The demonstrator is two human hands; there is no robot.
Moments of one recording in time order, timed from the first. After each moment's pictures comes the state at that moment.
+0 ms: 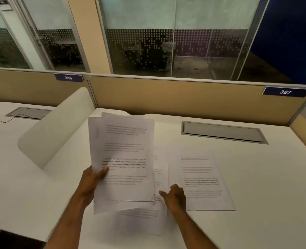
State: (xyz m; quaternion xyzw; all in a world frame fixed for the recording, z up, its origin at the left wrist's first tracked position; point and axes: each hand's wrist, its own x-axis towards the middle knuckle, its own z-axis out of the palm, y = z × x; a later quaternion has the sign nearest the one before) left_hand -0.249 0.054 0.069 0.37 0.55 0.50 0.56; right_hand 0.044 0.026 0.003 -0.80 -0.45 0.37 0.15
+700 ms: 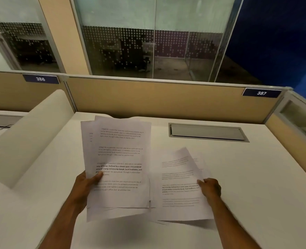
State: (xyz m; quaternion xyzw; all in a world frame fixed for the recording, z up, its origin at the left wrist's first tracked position) left_hand -0.245 0.097 0.057 0.38 0.53 0.47 0.60; right_hand 0.192 0.061 0.004 -0.87 -0.28 0.32 0.27
